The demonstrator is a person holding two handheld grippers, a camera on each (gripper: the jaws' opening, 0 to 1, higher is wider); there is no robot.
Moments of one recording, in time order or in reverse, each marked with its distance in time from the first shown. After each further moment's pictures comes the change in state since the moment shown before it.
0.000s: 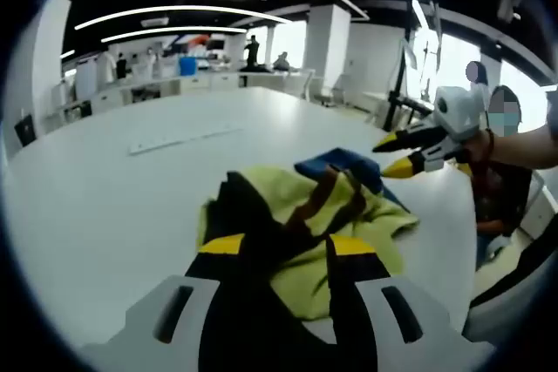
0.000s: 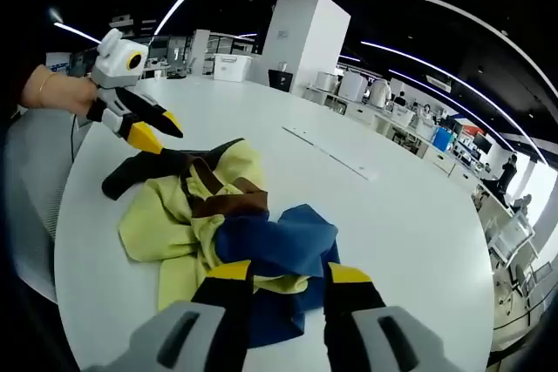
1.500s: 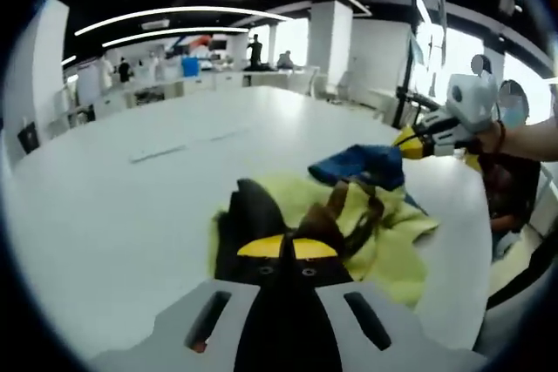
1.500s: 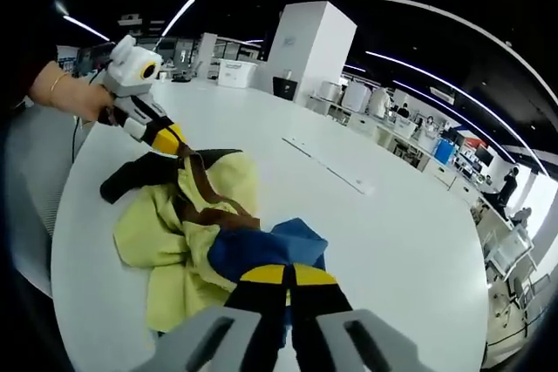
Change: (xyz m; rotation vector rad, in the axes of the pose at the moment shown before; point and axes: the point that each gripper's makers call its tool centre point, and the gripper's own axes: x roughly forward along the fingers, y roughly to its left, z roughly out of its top) left arm 0.006 0.015 0.015 0.044 -0.013 0.038; right arm -0.007 -0.015 0.015 -0.042 -0.042 -0.003
